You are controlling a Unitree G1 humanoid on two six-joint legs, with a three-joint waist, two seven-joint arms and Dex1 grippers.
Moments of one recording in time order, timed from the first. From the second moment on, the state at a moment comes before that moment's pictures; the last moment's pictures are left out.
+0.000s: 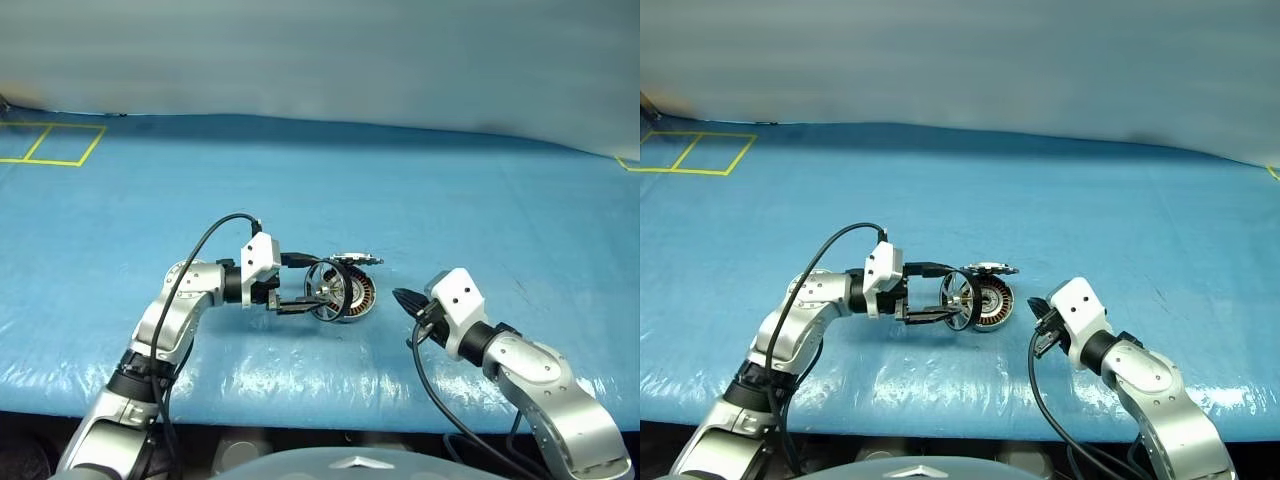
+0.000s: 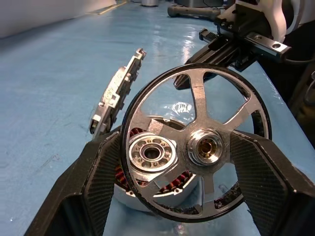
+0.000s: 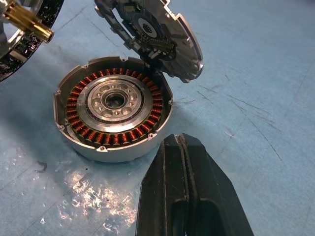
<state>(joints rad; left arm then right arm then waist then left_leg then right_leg) -0.31 0.43 -0.21 -0.07 -0.29 0.21 -1.12 0.24 -0.55 -0.01 -0.71 0.26 0.66 0.46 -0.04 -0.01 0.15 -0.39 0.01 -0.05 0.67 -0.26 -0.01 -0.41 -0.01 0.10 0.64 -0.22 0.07</state>
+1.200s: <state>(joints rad) -0.29 0.47 -0.31 -0.05 -0.27 0.19 -1.20 0.24 -0.52 0.03 -0.71 0.23 0.66 0.43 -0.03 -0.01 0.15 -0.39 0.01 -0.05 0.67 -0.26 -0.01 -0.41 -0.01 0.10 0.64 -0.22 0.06</state>
